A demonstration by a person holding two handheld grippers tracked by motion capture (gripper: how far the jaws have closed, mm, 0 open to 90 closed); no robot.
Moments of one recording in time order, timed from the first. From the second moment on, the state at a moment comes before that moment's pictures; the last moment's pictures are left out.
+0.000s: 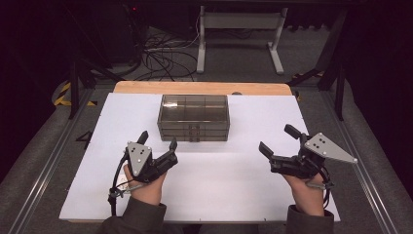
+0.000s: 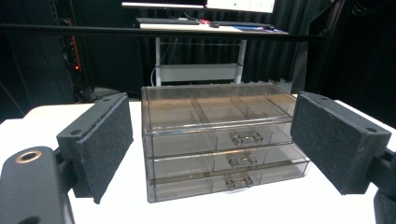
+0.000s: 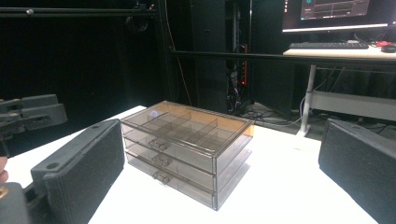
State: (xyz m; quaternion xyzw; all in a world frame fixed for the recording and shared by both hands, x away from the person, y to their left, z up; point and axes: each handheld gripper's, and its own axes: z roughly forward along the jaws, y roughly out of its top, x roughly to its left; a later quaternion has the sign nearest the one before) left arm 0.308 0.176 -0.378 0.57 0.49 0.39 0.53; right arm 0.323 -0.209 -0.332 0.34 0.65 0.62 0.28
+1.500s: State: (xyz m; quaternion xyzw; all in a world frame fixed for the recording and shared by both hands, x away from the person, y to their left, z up) left arm 0.340 0.115 -0.410 0.57 0.52 0.40 0.49; right arm 0.321 -0.207 -0.329 0.35 0.64 0.62 0.29
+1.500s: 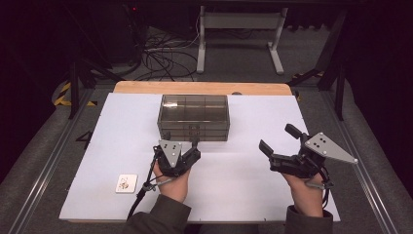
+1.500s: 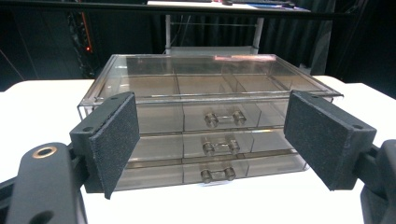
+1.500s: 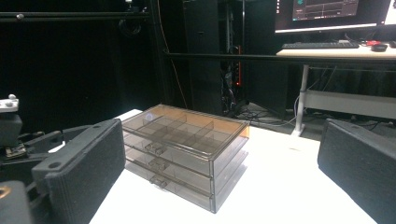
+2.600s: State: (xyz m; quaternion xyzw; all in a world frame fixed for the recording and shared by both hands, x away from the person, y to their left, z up) left arm 0.371 0.091 -0.431 0.58 0.55 0.39 0.45; right arm 0.320 -0.209 -0.327 0.35 0.64 0.62 0.29
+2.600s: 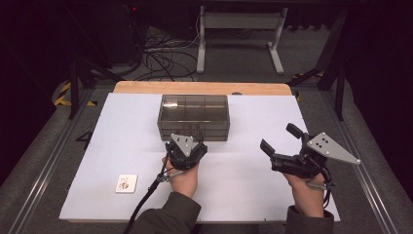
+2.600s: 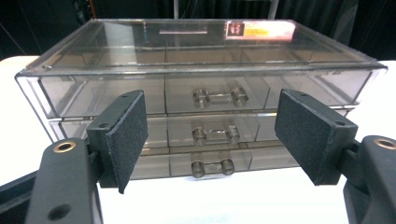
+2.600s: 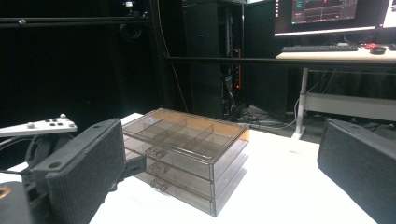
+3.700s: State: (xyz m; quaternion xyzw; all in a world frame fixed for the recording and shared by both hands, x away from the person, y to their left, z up) left arm 0.396 0.083 -0.457 0.58 0.59 0.38 0.40; right arm 0.320 -0.210 -0.327 0.35 0.64 0.62 0.29
